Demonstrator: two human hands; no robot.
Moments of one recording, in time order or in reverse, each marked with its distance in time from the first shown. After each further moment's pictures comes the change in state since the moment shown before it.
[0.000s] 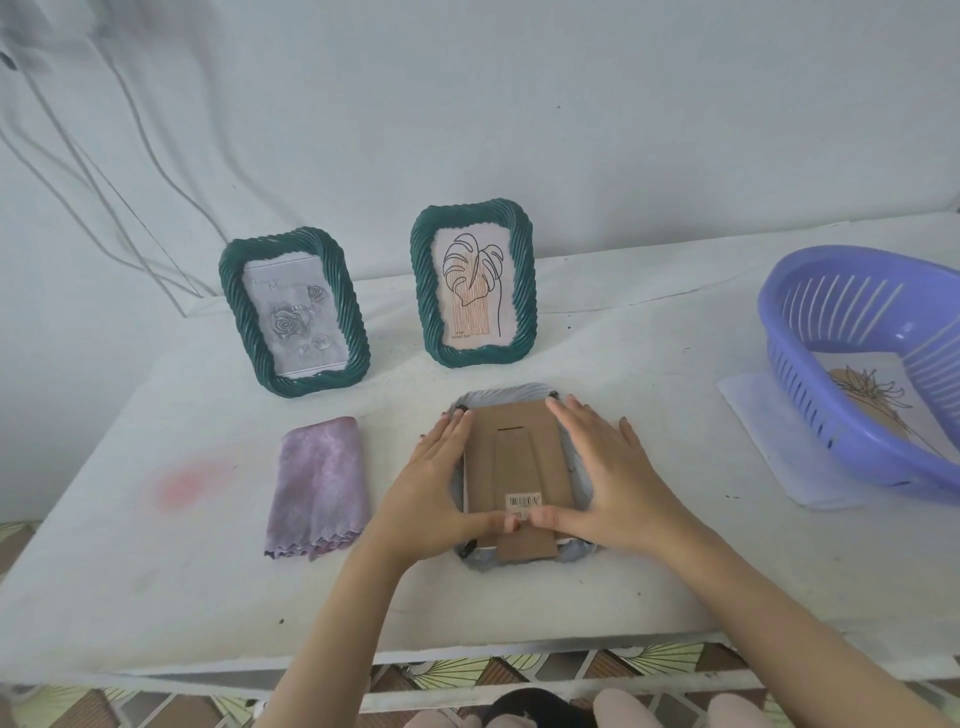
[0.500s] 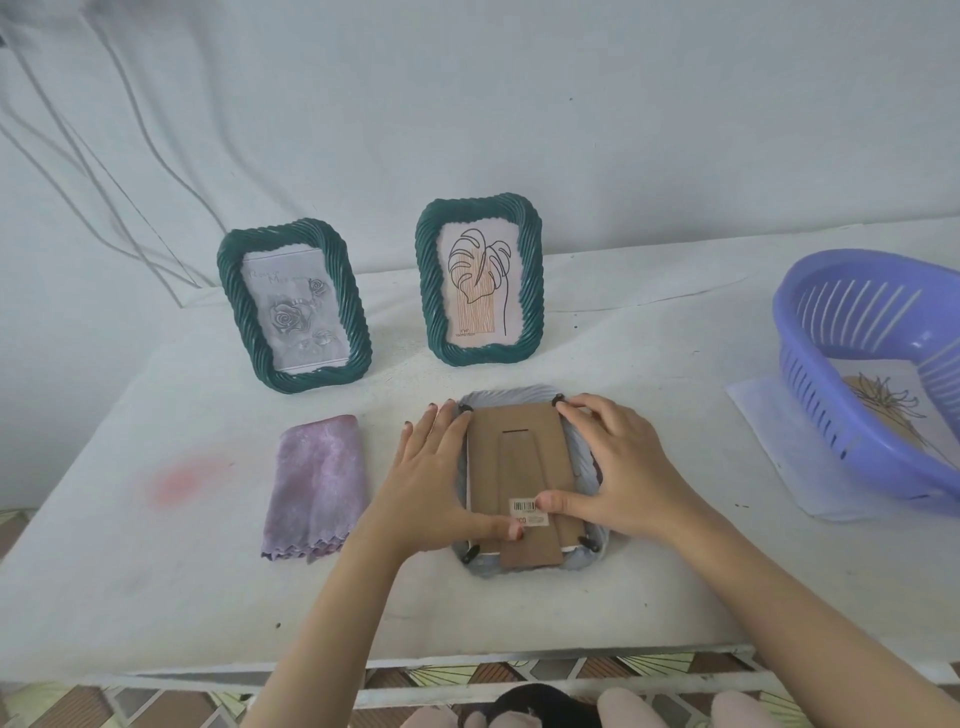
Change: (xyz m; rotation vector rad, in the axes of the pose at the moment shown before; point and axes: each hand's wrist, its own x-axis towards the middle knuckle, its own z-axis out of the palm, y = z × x) left_hand 0.009 -0.001 -0.007 0.213 -0.038 -0.036; right_hand 0.017 0.008 -0.008 -0.150 0.049 -0.002
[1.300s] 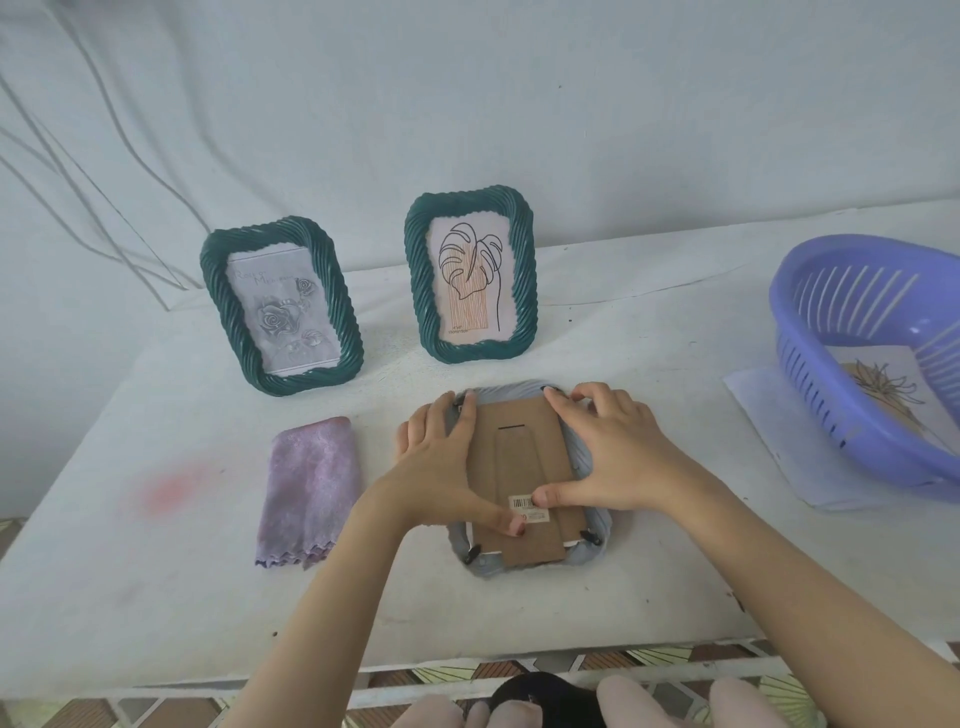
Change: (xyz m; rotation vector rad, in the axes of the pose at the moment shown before) left_hand 0.020 0.010 -0.010 0.076 -0.182 -0.063; right_hand 0.014 -0.009 -0.019 -0.083 -0.216 0.095
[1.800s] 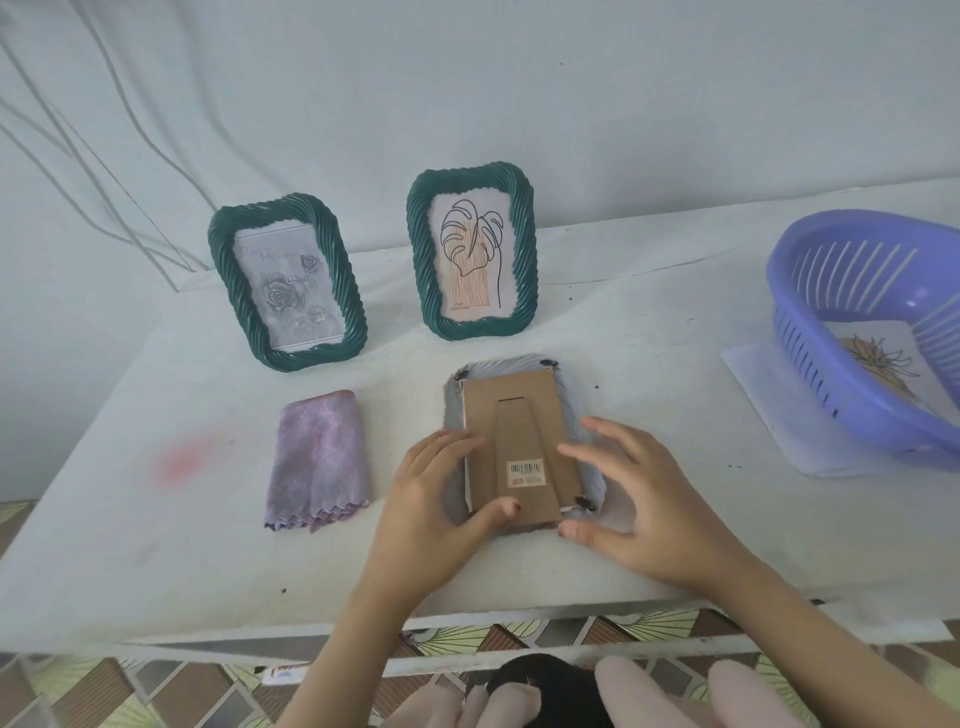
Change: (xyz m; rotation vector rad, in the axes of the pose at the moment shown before) left_hand -0.061 0.002 0.046 -0.329 0.571 0.197; right_hand -0.074 0.006 0.041 0.346 0.261 -0.163
